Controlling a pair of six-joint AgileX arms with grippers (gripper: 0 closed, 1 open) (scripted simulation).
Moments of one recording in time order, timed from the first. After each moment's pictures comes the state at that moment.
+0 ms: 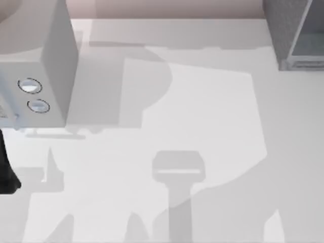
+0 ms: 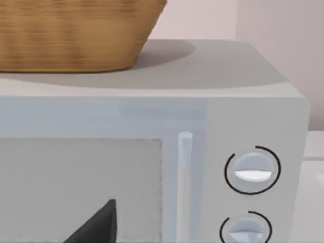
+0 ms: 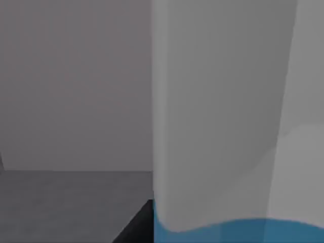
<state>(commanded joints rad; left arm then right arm) 0.00 0.00 0.00 0.00 0.00 0.00 -0.24 2.34 1.36 0.99 -0.21 0.00</state>
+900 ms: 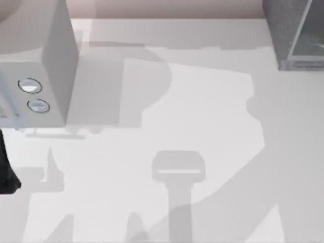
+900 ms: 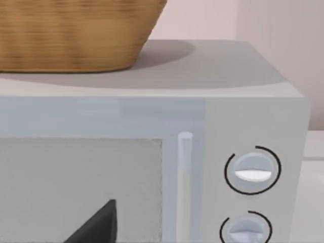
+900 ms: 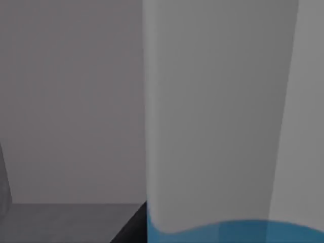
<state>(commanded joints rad) 0.00 0.00 0.00 0.00 0.00 0.00 -0.25 2.24 1.39 0.85 -0.21 0.01</state>
